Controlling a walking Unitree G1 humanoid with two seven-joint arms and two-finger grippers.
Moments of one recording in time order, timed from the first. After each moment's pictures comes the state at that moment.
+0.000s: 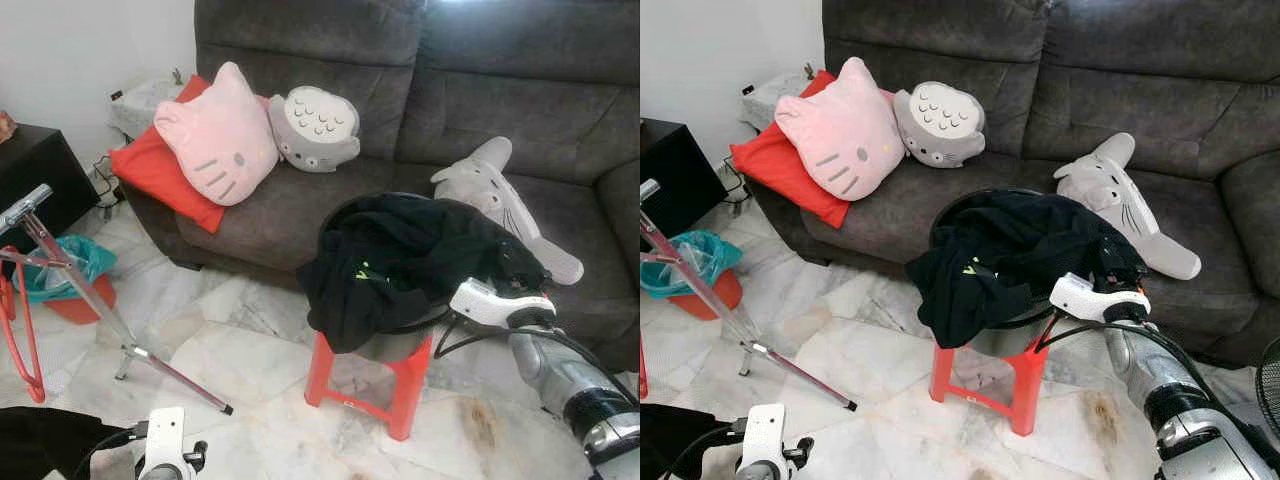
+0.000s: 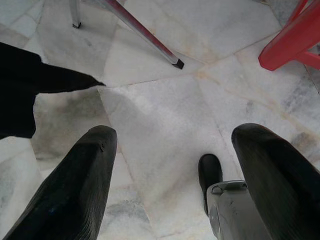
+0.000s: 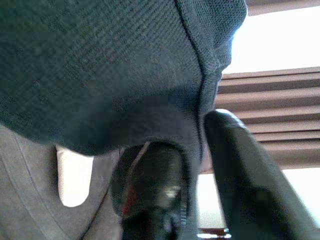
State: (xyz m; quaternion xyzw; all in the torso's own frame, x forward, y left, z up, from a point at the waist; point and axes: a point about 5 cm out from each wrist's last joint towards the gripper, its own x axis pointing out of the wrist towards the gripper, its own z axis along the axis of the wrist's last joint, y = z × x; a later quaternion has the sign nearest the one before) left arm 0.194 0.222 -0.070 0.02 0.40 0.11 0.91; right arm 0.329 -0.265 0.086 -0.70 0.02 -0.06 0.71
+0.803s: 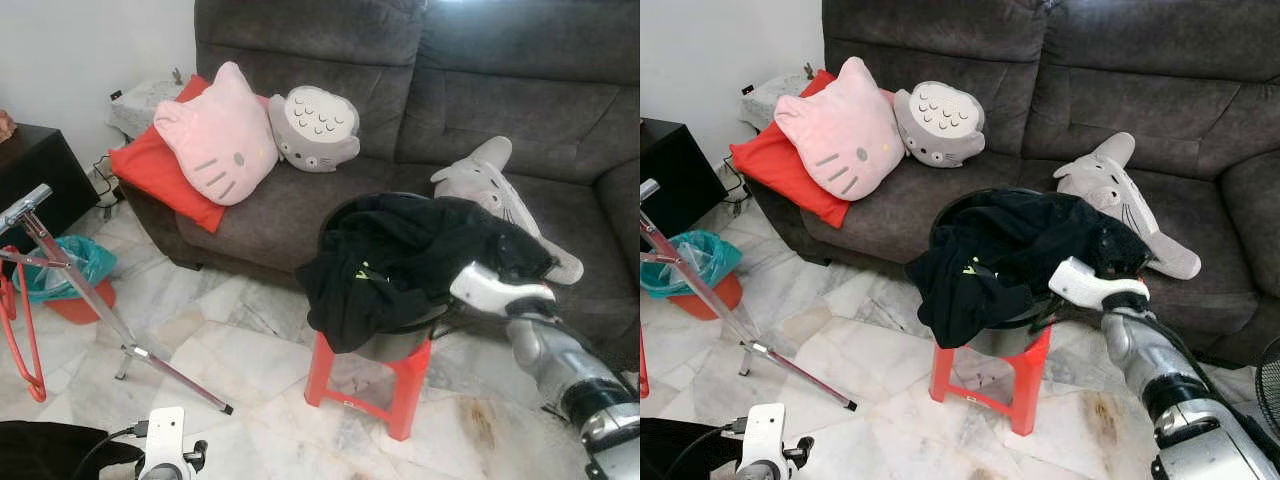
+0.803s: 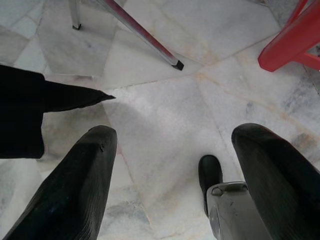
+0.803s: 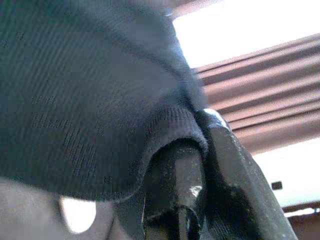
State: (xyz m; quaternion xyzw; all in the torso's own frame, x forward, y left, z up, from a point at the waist) left arm 0.194 0.222 -0.070 0.02 0.40 0.11 0.91; right arm 0.346 -0.261 0.120 -0.62 -0.01 -0.10 0.78
